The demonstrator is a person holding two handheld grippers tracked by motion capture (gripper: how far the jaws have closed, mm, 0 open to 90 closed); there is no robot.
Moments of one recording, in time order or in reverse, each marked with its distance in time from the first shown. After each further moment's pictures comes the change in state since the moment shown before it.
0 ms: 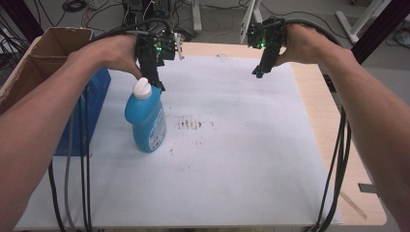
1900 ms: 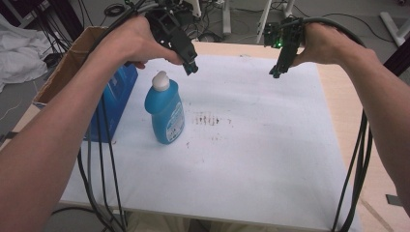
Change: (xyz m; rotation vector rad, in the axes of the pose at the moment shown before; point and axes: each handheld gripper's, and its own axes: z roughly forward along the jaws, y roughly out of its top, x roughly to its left) left arm -0.034 0.015 -0.080 -0.028 -0.031 -0.852; right arm 0.008 0.006 -0.001 -0.022 -0.012 -0.029
